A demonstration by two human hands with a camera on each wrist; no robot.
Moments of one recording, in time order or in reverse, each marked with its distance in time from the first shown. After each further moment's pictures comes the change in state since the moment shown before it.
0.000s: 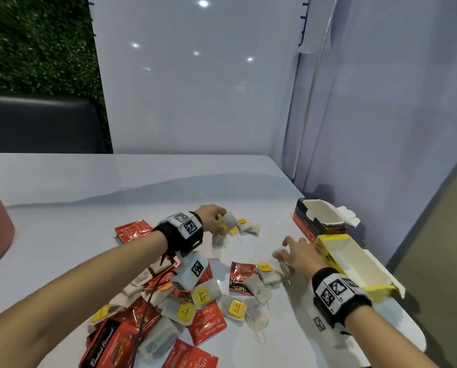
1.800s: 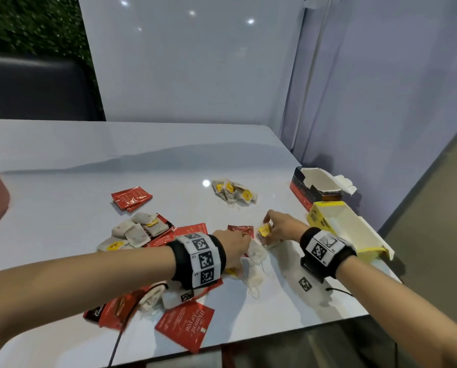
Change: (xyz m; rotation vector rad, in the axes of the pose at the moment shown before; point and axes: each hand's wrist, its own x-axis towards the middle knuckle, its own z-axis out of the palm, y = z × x) left_hand -0.089 0.055 0.091 0.594 -0.280 0.190; right_hand -0.021 -0.025 -0.006 0.160 -0.237 -0.148
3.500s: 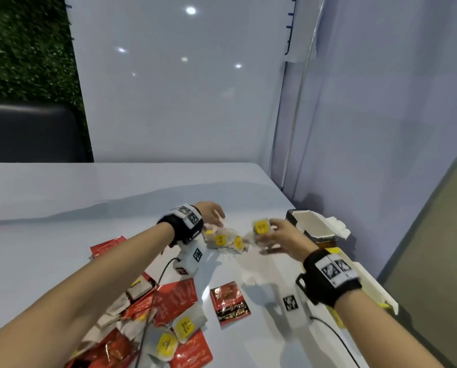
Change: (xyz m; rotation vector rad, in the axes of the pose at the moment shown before) left_hand 0.118 -0.140 -0.090 -0.748 0.168 -0.163; right_hand 0.022 -0.005 -0.068 0.915 0.080 -0.181
